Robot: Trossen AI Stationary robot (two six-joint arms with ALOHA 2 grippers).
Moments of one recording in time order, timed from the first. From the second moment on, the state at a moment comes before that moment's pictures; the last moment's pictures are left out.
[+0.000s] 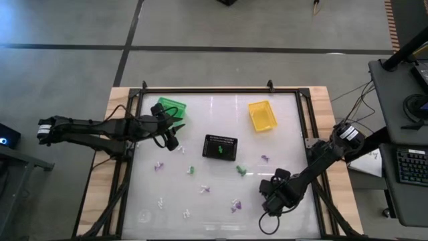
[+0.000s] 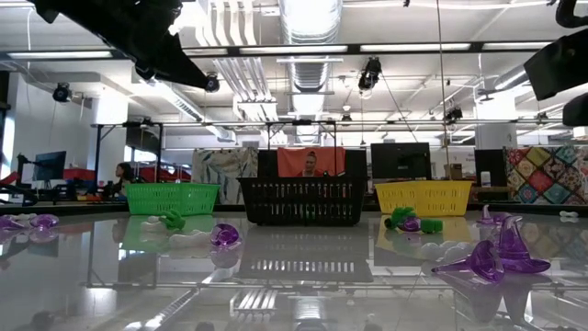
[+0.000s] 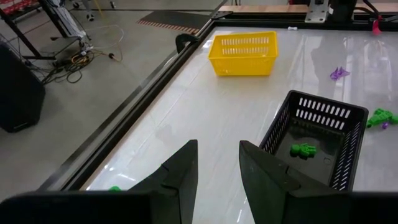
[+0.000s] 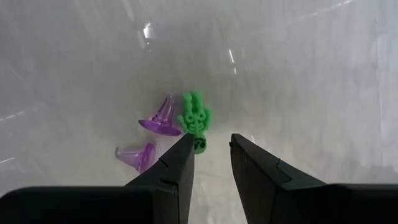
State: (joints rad) left arm 0.02 0.89 0.64 -0.22 -0.46 -0.05; right arm 0.72 1.73 1.04 -0.88 0.06 1.04
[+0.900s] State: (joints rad) left arm 0.02 0.89 0.64 -0.22 -0.46 -0.05; right arm 0.72 1.72 0.98 -0.82 0.13 1.09
